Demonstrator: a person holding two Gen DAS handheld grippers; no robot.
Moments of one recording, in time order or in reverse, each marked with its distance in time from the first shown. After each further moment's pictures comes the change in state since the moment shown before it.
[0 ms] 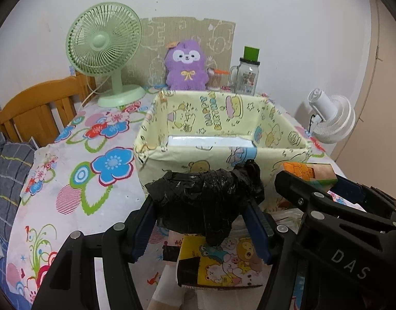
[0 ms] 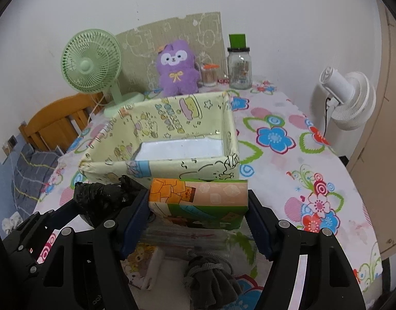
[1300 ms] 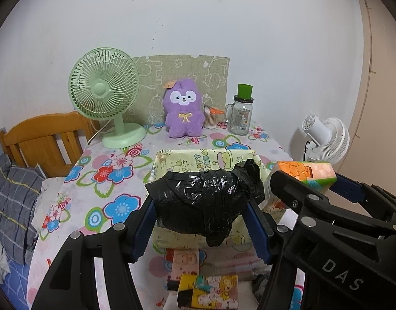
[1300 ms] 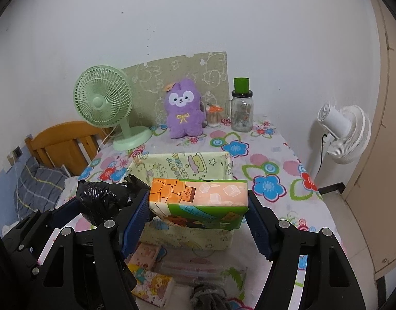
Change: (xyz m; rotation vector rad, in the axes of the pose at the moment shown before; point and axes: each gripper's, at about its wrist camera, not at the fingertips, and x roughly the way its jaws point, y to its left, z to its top) left arm -0.036 -0.011 0.056 0.028 -0.124 0.014; right arm -0.047 0.008 0.056 -0.035 -0.129 0.003
